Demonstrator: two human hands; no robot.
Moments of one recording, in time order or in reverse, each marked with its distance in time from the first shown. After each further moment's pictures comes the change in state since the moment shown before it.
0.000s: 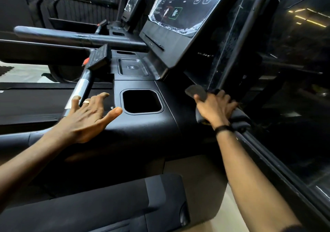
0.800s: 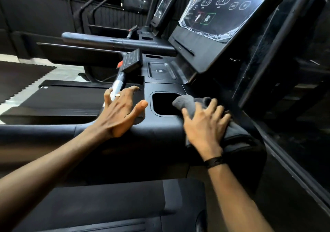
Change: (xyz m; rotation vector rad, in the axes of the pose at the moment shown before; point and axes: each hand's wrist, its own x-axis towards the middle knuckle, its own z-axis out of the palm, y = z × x) left_hand -0.008 0.009 -0.009 -0.160 0.299 0.035; right_hand -0.095 -0.079 0.008 0.054 0.187 -0.250
